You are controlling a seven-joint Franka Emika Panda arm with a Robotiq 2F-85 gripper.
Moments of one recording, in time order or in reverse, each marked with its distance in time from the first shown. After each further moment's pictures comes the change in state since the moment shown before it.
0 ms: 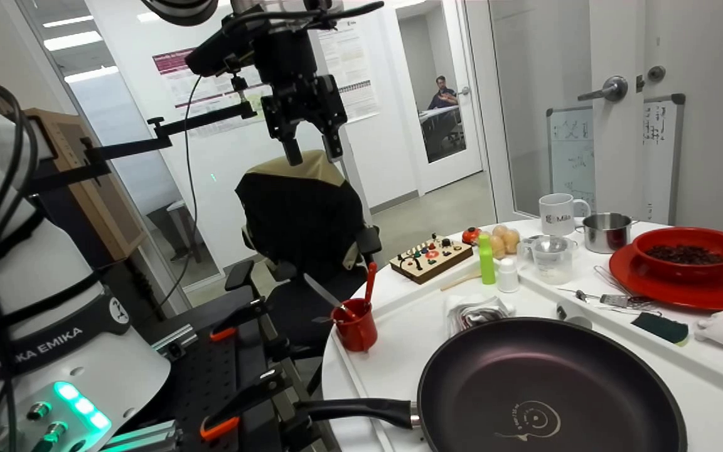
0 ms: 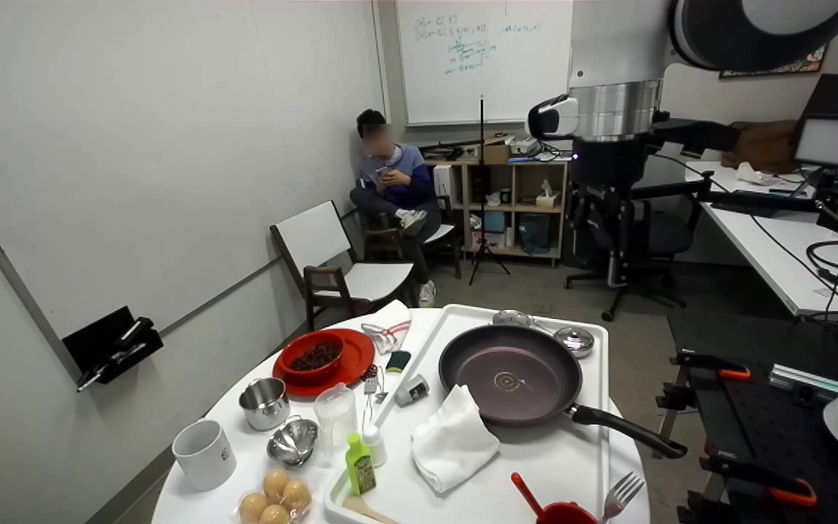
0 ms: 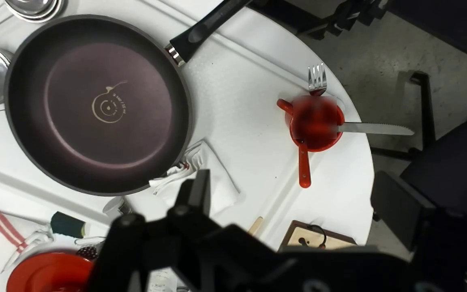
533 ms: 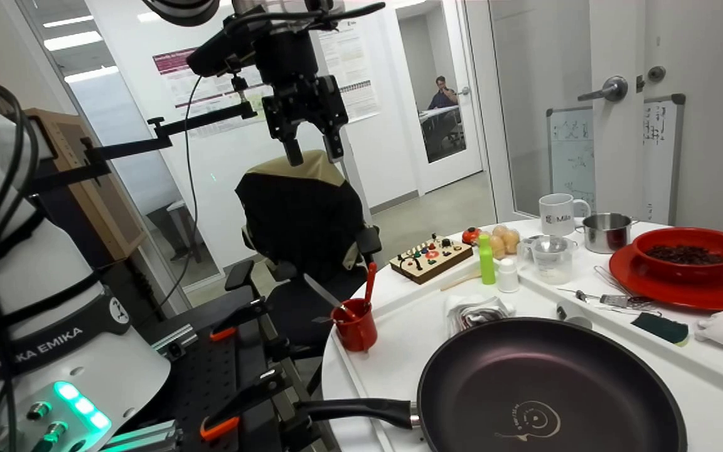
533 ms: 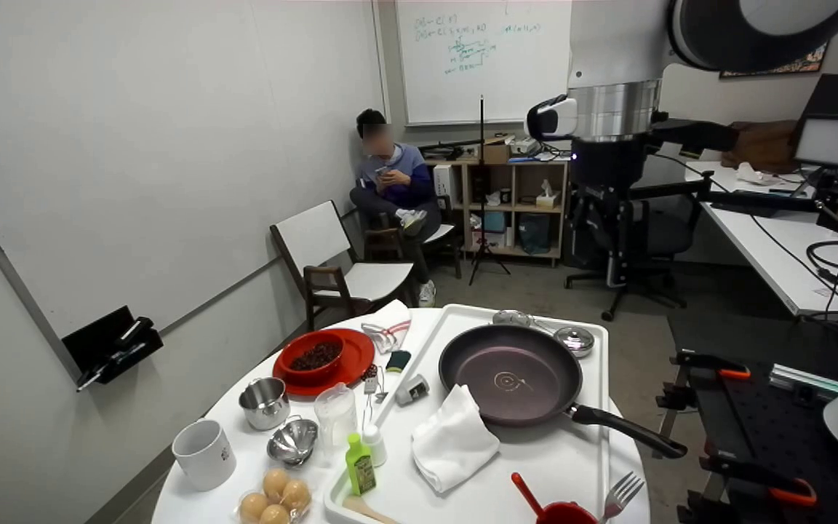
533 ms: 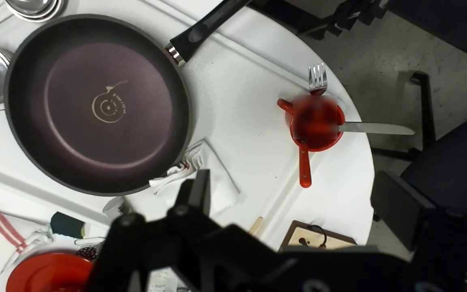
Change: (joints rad) arm 0.000 0.006 0.000 0.003 0.000 0.000 0.000
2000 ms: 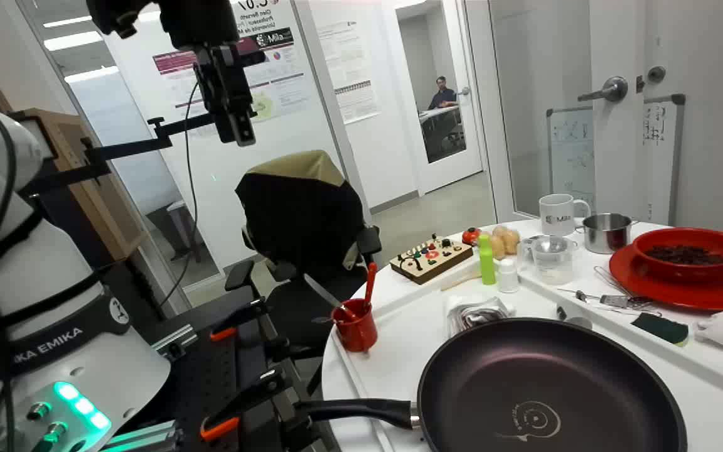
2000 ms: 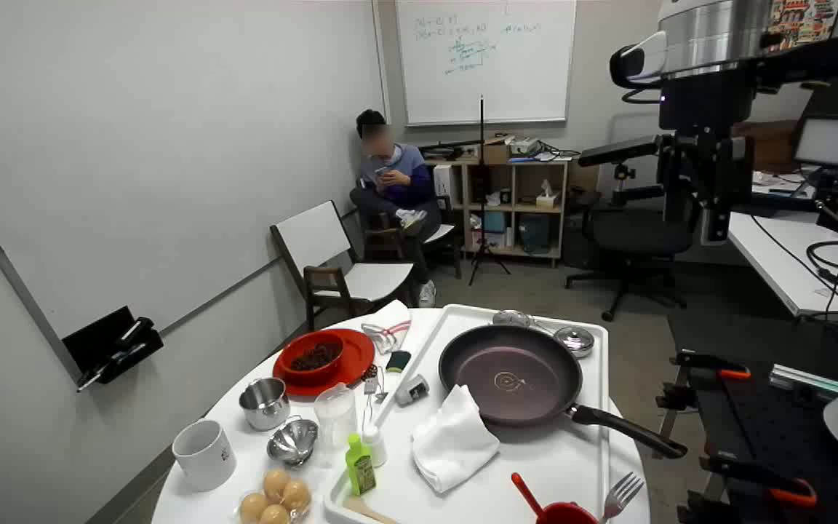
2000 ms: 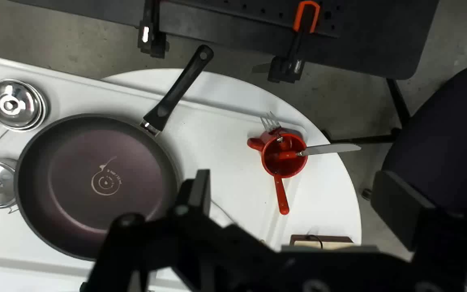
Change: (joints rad) arm -0.040 -0.371 0.002 -0.088 0.054 -0.338 0.195
